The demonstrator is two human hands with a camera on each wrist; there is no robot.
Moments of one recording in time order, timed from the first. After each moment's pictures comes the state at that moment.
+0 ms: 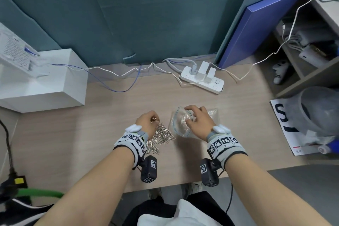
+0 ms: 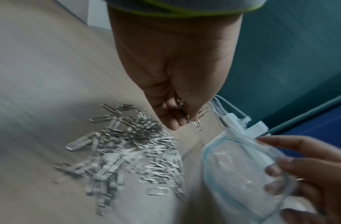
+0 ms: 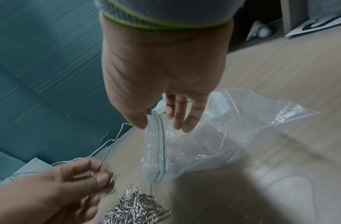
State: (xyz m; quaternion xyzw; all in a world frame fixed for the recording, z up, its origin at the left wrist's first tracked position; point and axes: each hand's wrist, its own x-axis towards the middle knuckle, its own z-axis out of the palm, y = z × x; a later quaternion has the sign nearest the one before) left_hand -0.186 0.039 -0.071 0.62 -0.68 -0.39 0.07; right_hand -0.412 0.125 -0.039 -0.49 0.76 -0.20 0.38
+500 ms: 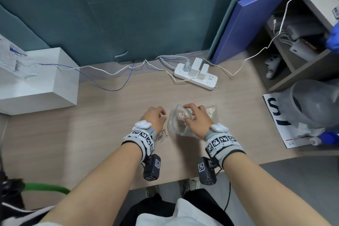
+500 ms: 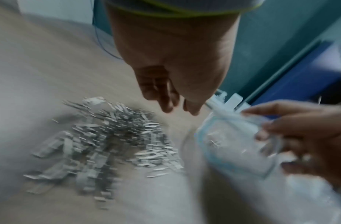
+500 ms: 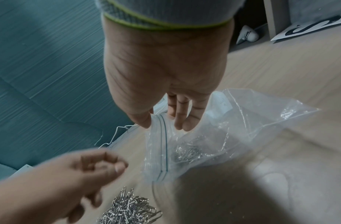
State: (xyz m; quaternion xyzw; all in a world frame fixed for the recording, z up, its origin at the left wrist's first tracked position) left_hand -0.229 0.048 -0.054 0.57 -0.75 -0.33 0.01; right_hand -0.421 0.139 -0.040 -0.46 0.78 -0.21 0.37
